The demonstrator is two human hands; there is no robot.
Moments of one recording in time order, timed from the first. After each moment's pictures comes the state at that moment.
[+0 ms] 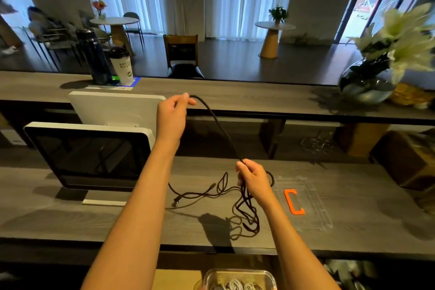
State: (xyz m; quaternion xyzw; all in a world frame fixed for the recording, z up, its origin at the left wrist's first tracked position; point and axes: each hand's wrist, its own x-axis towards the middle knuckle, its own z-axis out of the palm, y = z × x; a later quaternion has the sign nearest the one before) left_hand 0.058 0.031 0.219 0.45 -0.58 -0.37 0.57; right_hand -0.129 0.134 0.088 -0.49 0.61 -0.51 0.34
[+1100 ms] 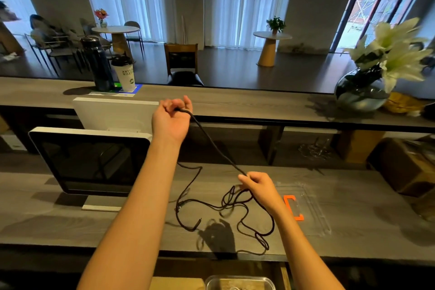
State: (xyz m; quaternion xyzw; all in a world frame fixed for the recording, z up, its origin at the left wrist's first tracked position) left_hand 0.066 0.023 0.244 0.08 0.00 -0.77 0.63; right_hand -0.145 0.151 0.092 -0.54 0.63 -0.44 0.34
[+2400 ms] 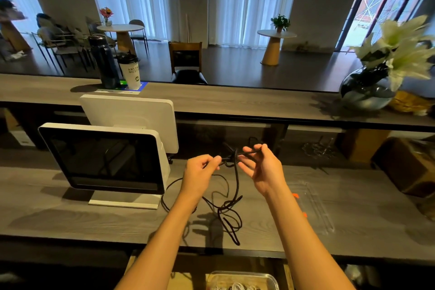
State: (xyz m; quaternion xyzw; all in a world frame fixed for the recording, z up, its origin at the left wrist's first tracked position) left_hand 0.053 0.105 0.127 0.43 -0.66 -0.42 0.45; right_hand -0.113 0.139 0.154 -0.14 0.49 -0.68 0.53
